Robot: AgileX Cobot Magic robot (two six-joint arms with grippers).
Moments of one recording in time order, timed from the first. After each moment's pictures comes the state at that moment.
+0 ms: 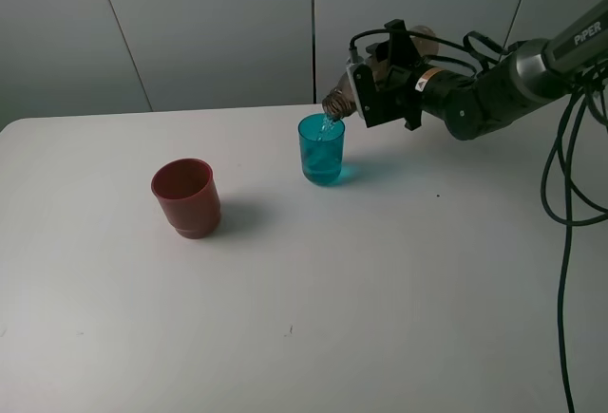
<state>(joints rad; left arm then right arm) 0.05 0.00 -0.52 0.08 1.09 -0.04 0.28 2.20 -1.15 -0.12 -0.69 -1.70</state>
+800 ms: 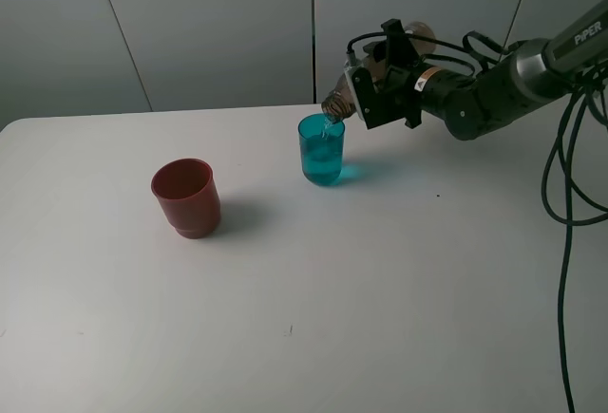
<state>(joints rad) 0.05 0.00 -0.52 0.08 1.09 -0.04 0.28 2.20 -1.15 -0.15 -0.70 -1.73</state>
